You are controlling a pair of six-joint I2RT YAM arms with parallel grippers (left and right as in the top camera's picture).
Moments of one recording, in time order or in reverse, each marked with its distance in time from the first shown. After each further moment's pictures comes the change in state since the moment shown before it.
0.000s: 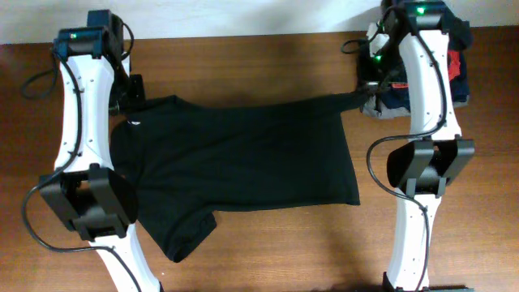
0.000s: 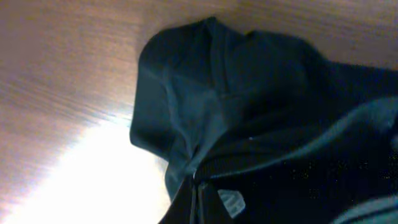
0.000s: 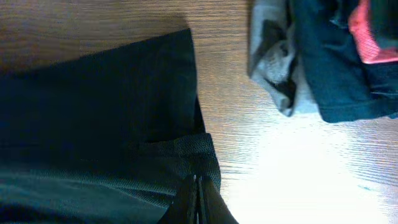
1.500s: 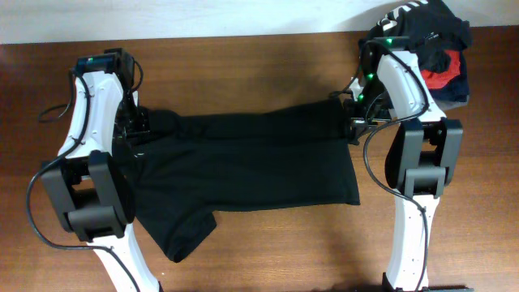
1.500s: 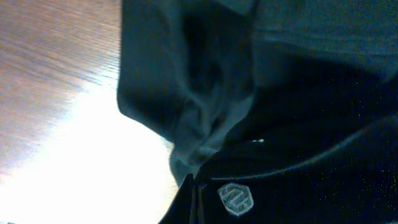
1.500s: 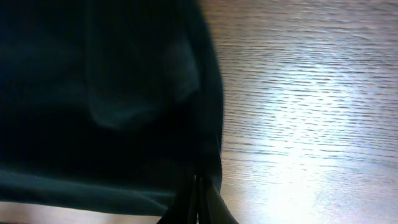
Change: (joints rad) left arm 0.031 0.000 -0.291 0.066 -0.044 0.000; right arm 0.032 -0.008 -0.484 0.104 -0.001 -0.008
